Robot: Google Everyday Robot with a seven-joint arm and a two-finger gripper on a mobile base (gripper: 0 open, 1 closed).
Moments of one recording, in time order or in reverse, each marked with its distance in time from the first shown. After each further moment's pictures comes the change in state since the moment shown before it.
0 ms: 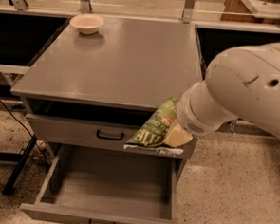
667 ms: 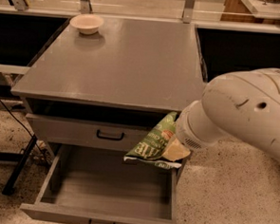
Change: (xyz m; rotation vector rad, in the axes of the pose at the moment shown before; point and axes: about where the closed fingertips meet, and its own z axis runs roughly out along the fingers) arm 0.019 0.027 0.027 -0.049 0.016 0.052
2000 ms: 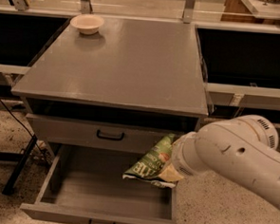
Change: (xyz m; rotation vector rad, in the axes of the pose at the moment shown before) arm 0.032 0.036 0.059 0.005 -0.020 0.058
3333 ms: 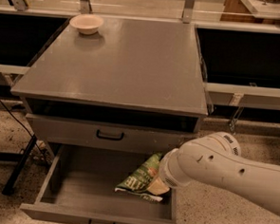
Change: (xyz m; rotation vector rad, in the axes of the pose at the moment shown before) arm 0.014 0.040 0.091 -0.134 0.003 0.046
